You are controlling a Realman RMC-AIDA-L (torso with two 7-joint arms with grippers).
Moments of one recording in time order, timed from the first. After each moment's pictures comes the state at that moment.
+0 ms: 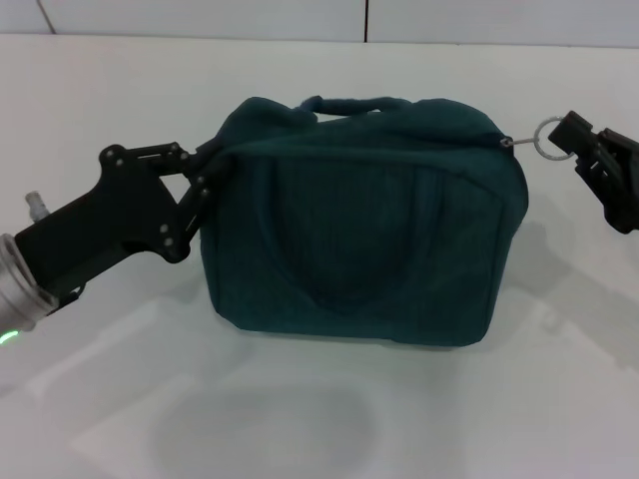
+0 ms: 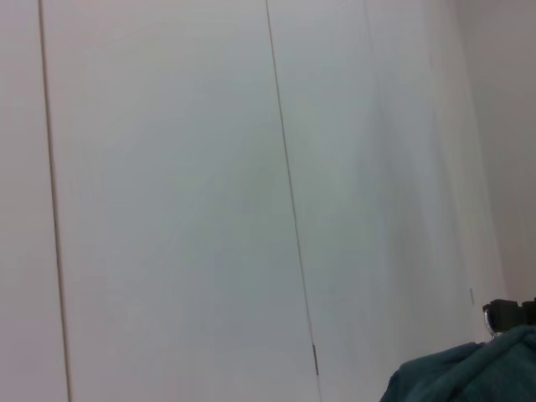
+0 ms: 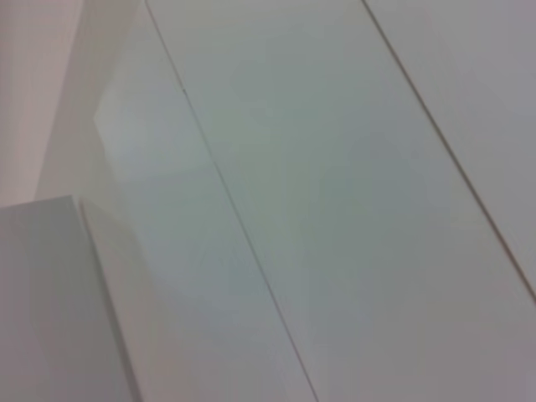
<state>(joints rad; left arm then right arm) -0.27 -2.09 0.88 0.49 1.34 1.67 -0.70 0.39 2.02 -1.46 -0.28 -0.66 -1.63 1.01</state>
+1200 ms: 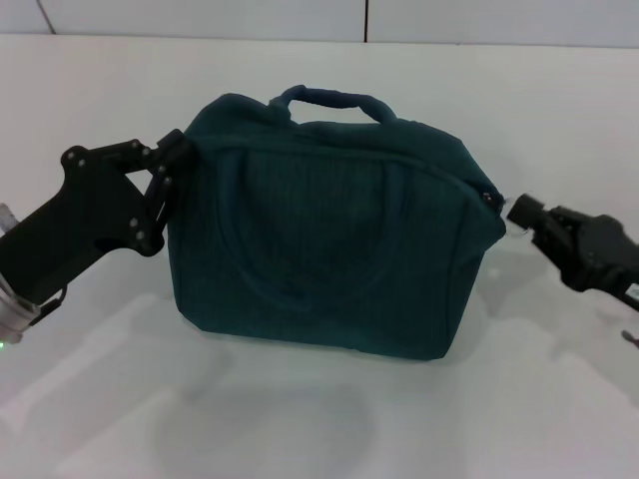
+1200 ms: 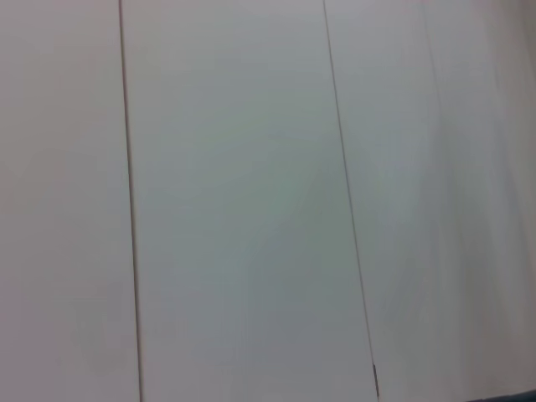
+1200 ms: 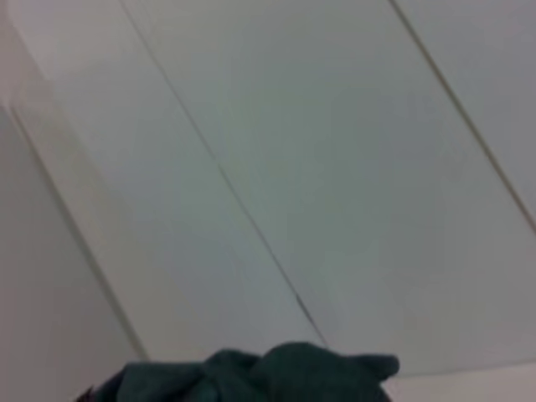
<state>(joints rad) -0.23 -2.09 0.88 0.42 1.23 1.68 -0.65 0.41 2.02 -1.54 -0.17 -0.70 -1.51 1.04</state>
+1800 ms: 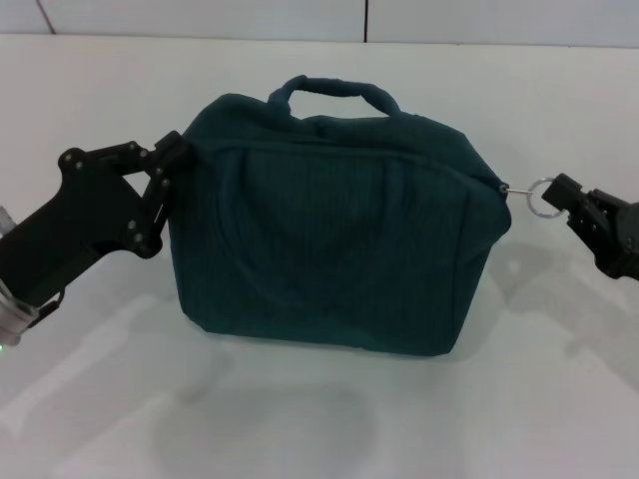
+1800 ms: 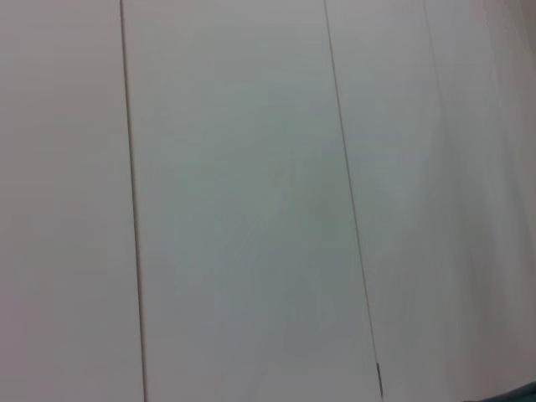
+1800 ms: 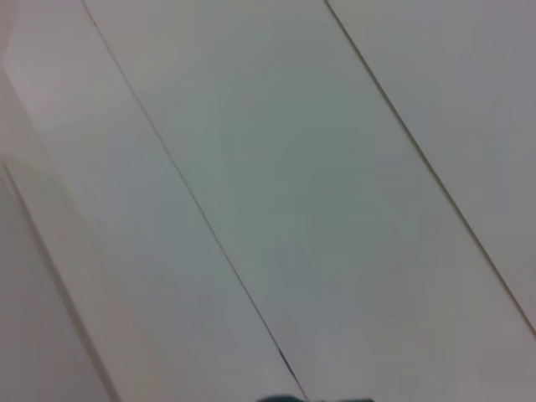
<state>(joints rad) -0.23 -2.09 0.88 0.42 1.23 1.68 -0.64 0.37 2.01 -1.47 -0.19 -0.70 -1.57 1.03</state>
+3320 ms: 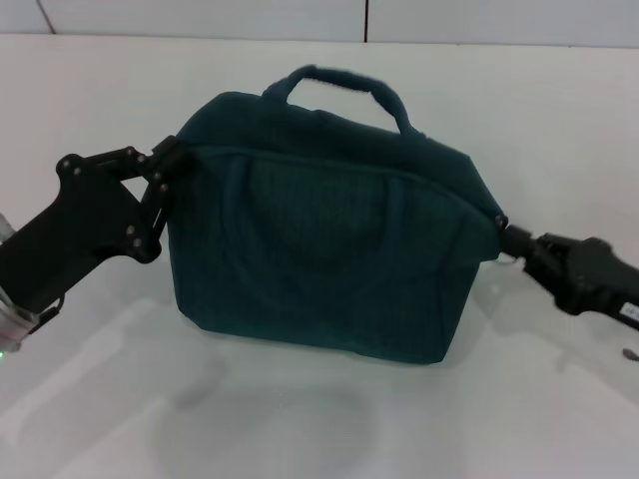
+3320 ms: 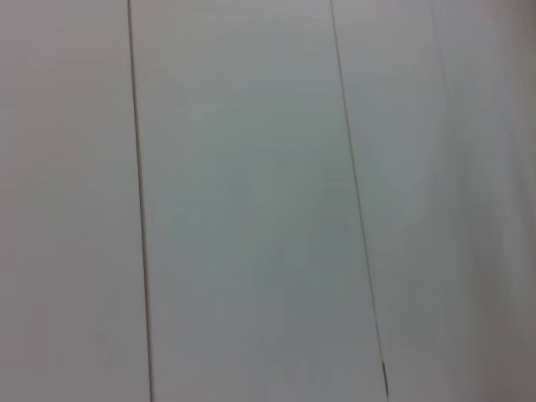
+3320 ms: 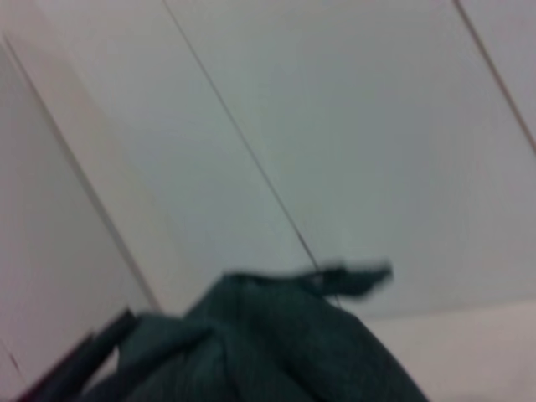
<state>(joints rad) -0.22 -2.09 0.88 0.40 1.22 1.69 -0.61 0.41 2.01 -1.38 -0.19 -0.97 -1.48 1.09</state>
